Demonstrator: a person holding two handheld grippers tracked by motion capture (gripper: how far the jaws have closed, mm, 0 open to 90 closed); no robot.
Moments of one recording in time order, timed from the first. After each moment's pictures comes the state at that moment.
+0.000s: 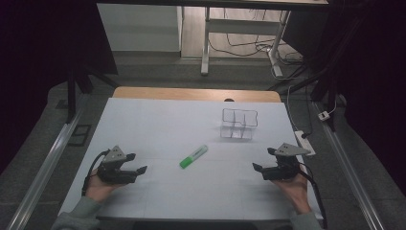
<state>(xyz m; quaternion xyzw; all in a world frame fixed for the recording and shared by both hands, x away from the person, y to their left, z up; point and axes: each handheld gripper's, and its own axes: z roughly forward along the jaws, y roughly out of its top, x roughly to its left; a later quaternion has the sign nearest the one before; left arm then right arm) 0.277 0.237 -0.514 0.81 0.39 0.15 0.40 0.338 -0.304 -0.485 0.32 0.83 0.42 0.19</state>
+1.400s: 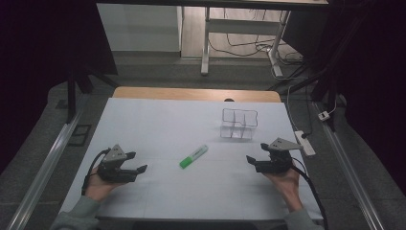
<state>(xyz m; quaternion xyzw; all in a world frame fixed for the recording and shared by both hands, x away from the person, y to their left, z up) 0.279 0.237 -0.511 0.82 0.38 0.16 0.40 0.353 -0.283 -0.485 0.34 0.81 0.43 0.20</state>
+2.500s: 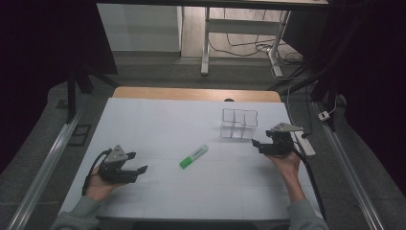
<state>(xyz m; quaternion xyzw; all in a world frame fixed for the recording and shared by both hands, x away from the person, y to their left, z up) 0.278 0.234 -0.512 0.82 0.38 0.17 0.39 0.409 -0.297 -0.480 0.39 0.80 0.41 0.22</state>
